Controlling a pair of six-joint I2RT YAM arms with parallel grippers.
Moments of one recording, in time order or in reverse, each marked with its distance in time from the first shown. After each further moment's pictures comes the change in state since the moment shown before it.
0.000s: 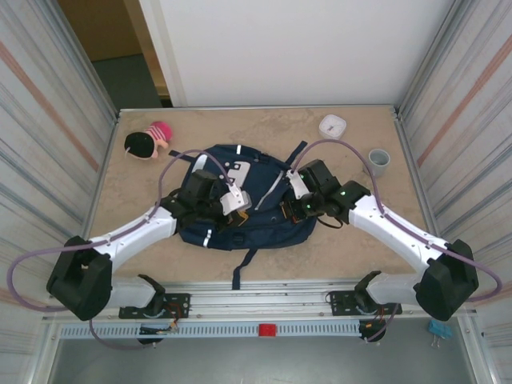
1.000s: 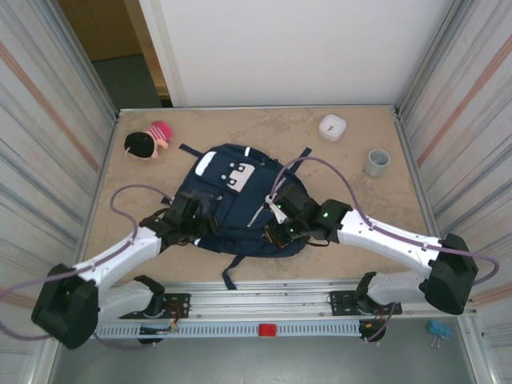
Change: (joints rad) left arm 0.079 -0.143 -0.204 -0.153 -0.522 -1.275; right arm 0.320 0.004 -0.040 0.026 0.135 0.149
